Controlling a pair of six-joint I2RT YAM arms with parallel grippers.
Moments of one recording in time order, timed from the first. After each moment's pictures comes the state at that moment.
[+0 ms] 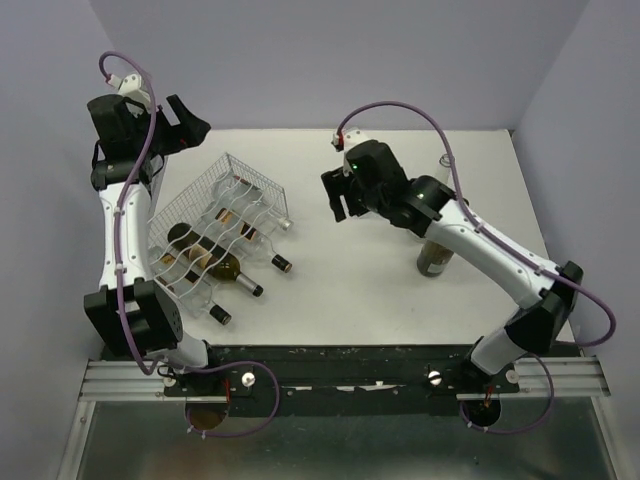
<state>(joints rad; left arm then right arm) 0.26 1.54 1.57 -0.34 0.53 -0.29 0.84 1.62 1.64 -0.66 0.26 0.16</state>
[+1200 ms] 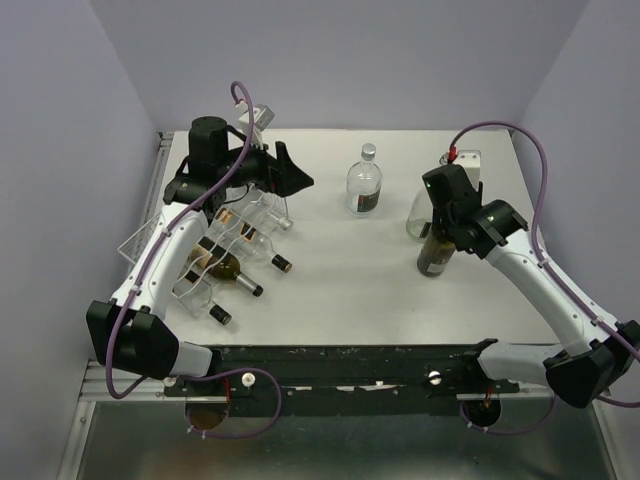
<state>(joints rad) -0.24 1.38 1.37 -0.31 0.77 -0.27 0.54 1.23 1.28 -0.94 0.72 0.36</state>
